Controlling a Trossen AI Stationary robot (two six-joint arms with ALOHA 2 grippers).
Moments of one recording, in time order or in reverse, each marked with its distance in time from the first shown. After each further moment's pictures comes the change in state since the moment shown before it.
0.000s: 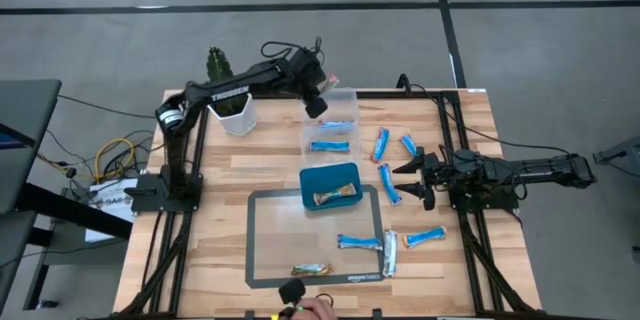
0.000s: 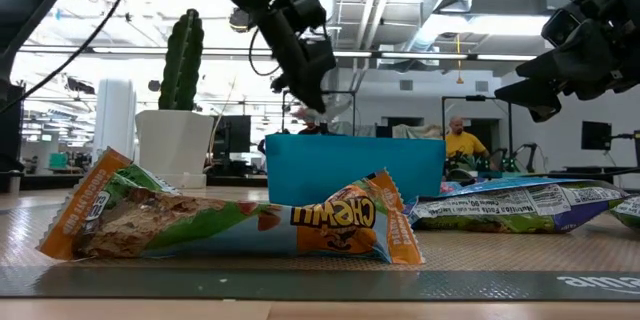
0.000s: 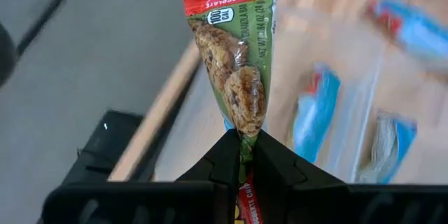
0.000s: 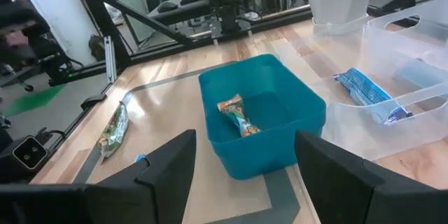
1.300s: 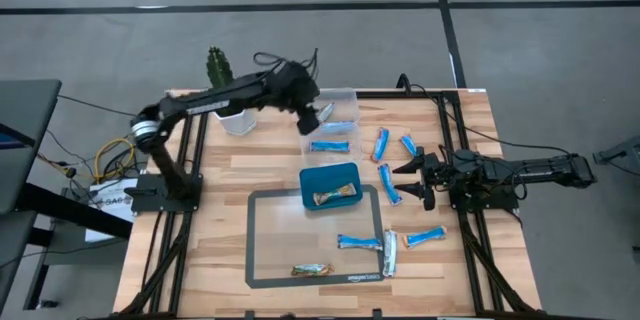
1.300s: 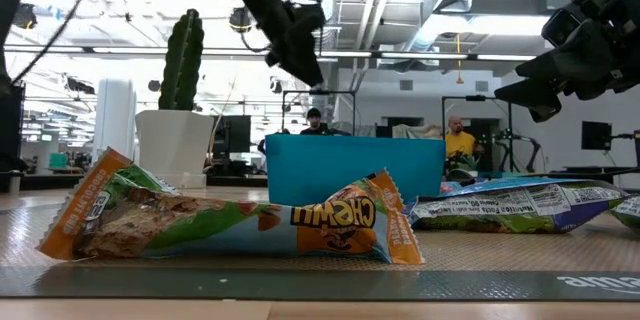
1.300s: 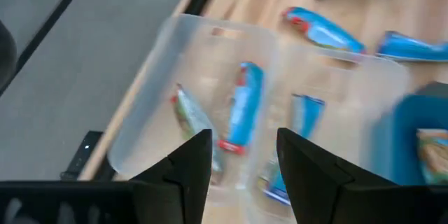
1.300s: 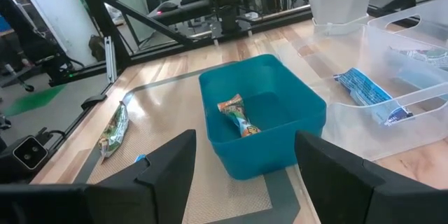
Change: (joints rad) left arm -0.126 -0.241 -0.200 0.045 0.005 -0.021; right arm 0.000 0.003 0.000 0.000 -0.001 0.000
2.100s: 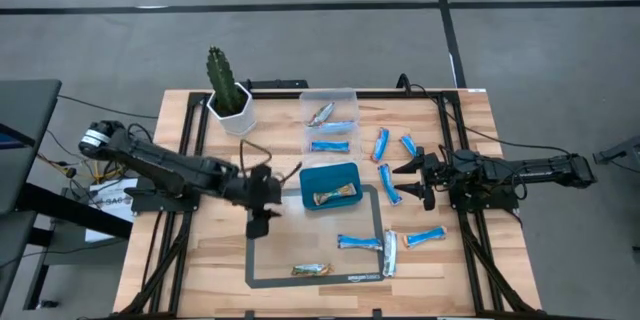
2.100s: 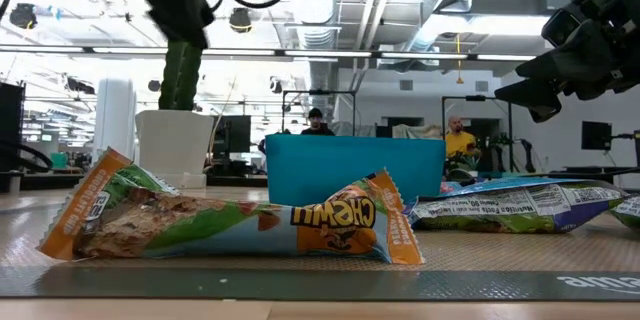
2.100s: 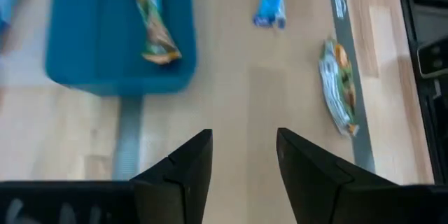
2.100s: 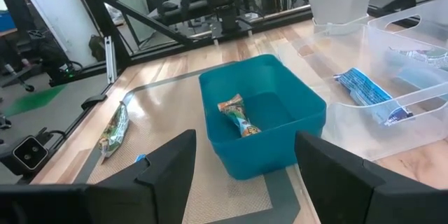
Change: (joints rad) left arm -0.736 -0.408 -0.521 0.011 -0.060 -0.453; right arm 0.000 0.000 0.000 0.000 0.000 0.000
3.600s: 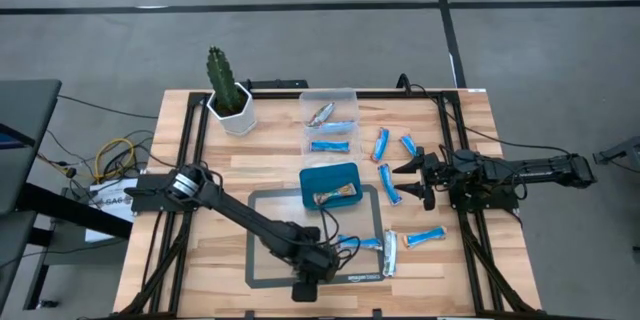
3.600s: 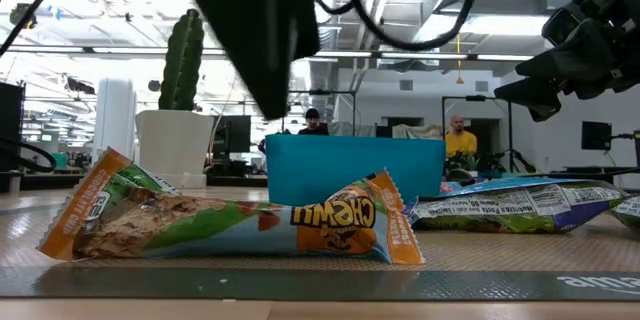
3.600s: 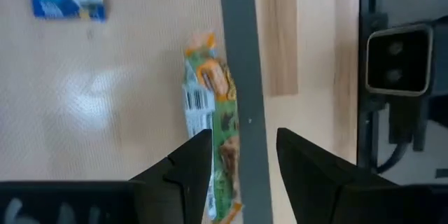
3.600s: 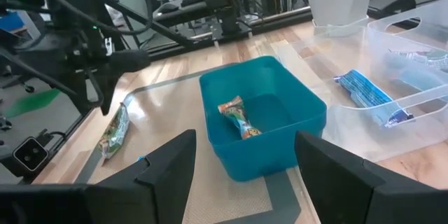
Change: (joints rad) left arm -0.183 0.838 0.774 -0.243 0.174 -0.108; right arm 0.000 0.001 0.000 0.006 0.000 0.000
